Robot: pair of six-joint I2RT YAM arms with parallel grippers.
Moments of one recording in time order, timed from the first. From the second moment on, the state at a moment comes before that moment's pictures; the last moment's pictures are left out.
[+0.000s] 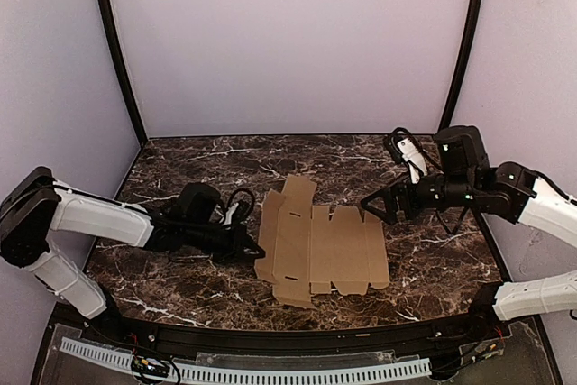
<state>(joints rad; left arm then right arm) -0.80 1.52 0.61 0.17 0.49 -0.93 0.77 0.97 0.89 -0.53 -0.11 0.19</state>
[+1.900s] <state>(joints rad) -0.88 1.55 1.43 -1.05 0.07 0.07 0.85 1.72 1.62 -0.68 -0.37 -0.63</state>
